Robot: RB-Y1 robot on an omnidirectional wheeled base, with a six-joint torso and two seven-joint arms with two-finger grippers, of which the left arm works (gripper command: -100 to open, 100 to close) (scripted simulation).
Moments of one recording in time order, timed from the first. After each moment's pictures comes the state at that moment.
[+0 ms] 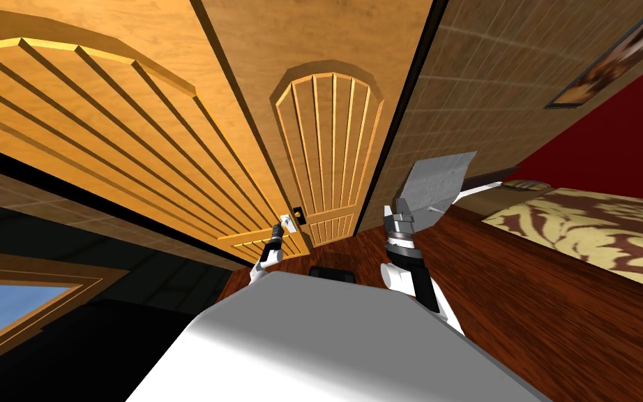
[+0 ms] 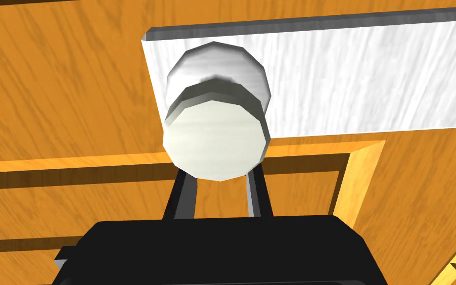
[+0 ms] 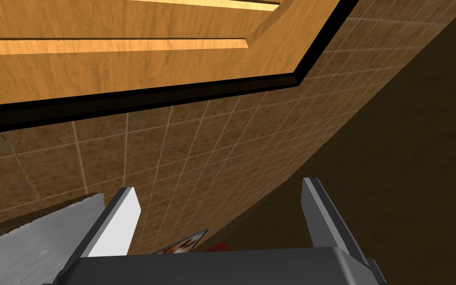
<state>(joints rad) 0.20 0.25 0.17 -1.37 0.45 -0.34 -0.17</state>
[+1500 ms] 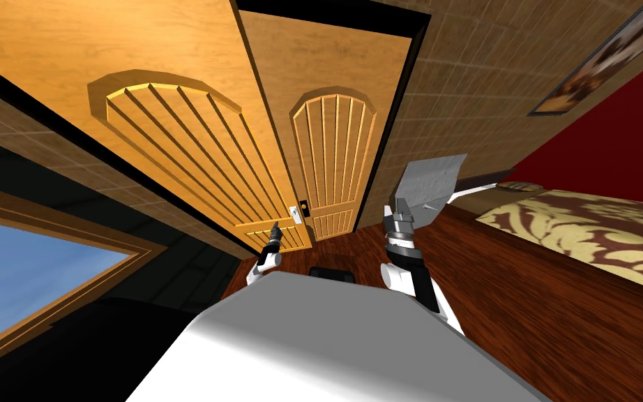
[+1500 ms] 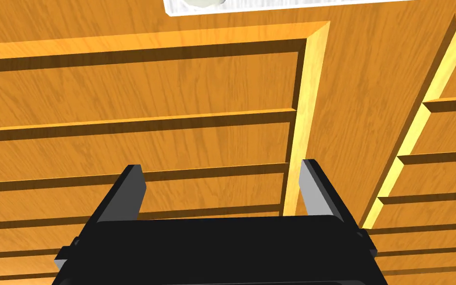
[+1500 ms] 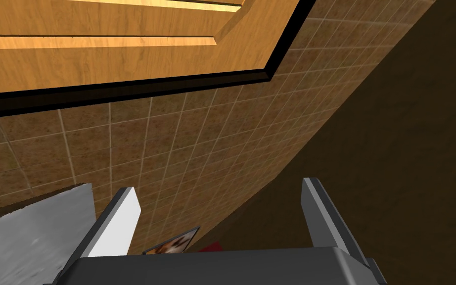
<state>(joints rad) 0.24 0.26 0.17 -1.37 0.46 -0.34 -0.16</state>
